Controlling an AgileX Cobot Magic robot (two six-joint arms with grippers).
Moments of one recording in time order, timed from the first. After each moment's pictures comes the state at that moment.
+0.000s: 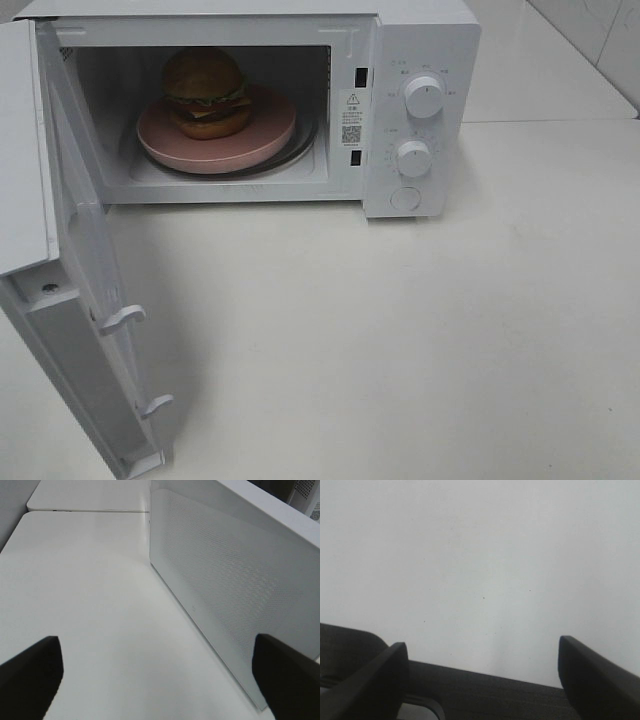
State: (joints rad) left arm 0.06 0.00 -0.50 -0.16 1.04 0.11; right arm 0.35 0.49 -0.61 -0.19 1.11 0.16
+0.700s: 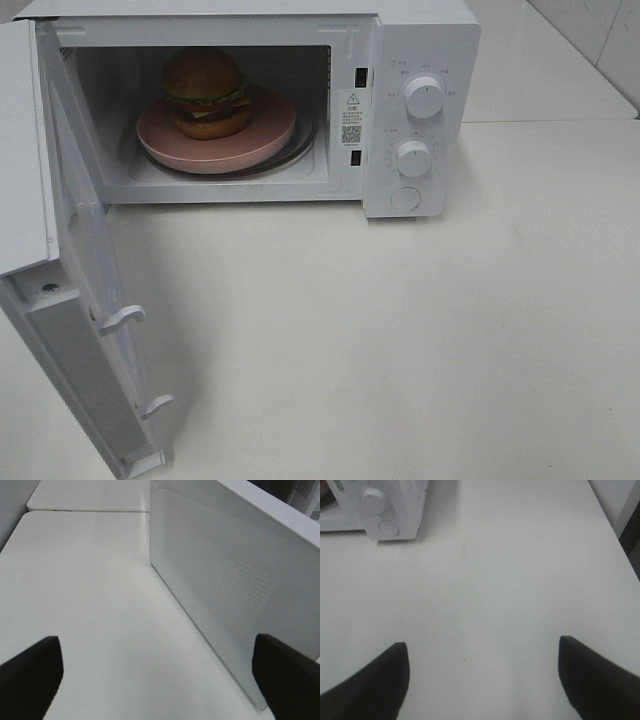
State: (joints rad) left arm 0.06 0.00 -0.50 -0.16 1.04 0.11; right arm 0.15 0.08 -0.51 -0.19 1.02 0.16
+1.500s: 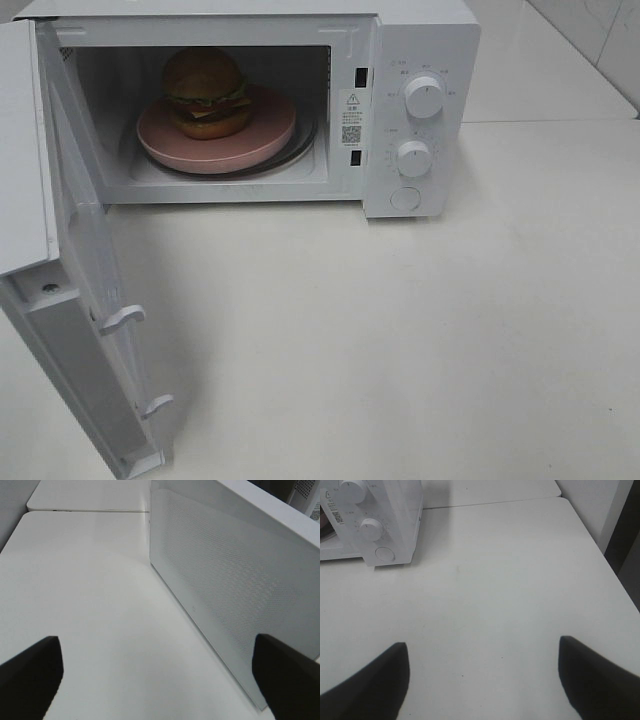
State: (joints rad) left arm 0.06 0.00 -0.50 -0.16 1.04 0.11; right arm 0.11 0.00 -0.51 -0.18 1.02 0.17
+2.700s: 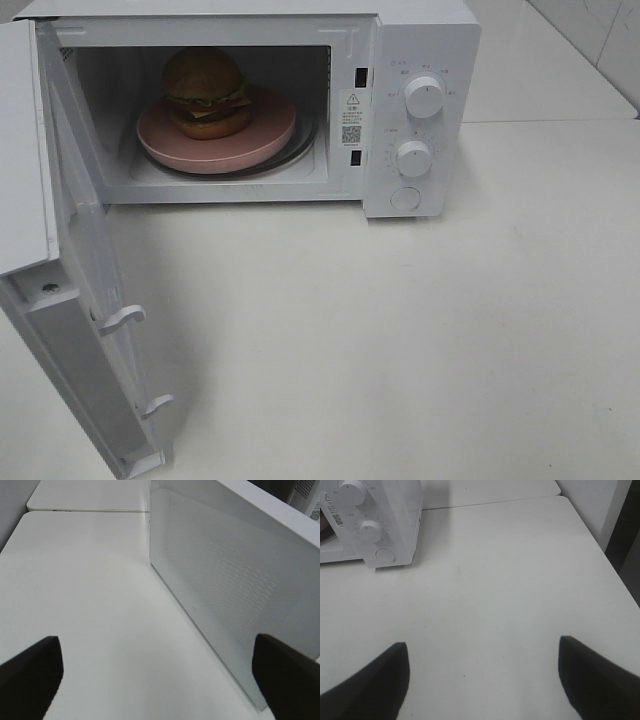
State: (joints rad) left arm 0.06 0.00 -0.50 -0.16 1.04 0.11; right arm 0.11 0.00 -0.51 -0.18 1.02 0.18
